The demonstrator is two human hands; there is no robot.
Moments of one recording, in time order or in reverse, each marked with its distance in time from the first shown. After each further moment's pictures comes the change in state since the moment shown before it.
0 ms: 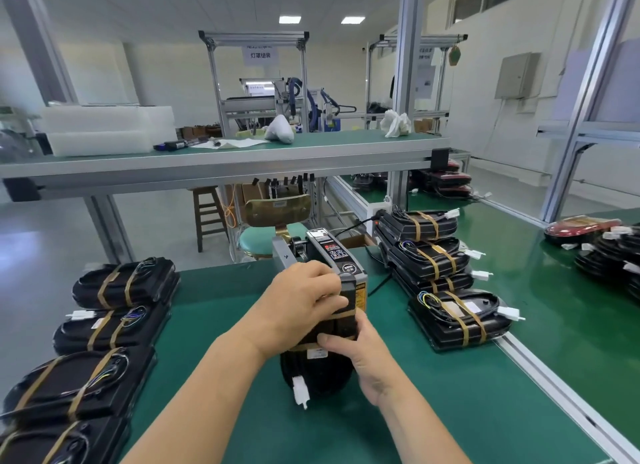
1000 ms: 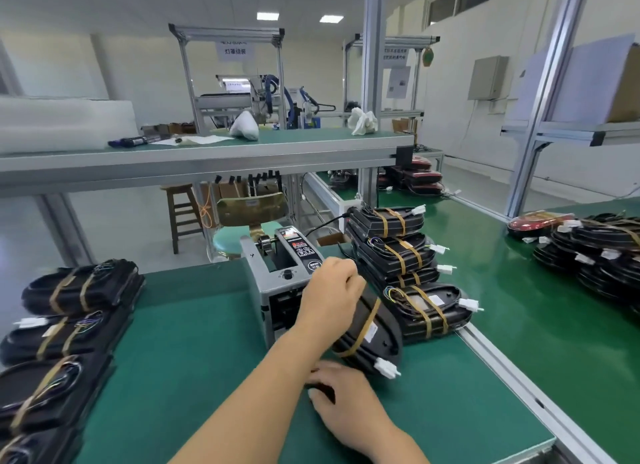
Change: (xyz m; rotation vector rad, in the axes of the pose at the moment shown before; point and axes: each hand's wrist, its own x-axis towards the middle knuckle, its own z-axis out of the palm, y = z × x) left_hand 0.063 0.059 0.077 -0.301 0.138 -0.327; right_hand -0.047 0.037 -0.037 -0.949 -0.052 -0.154
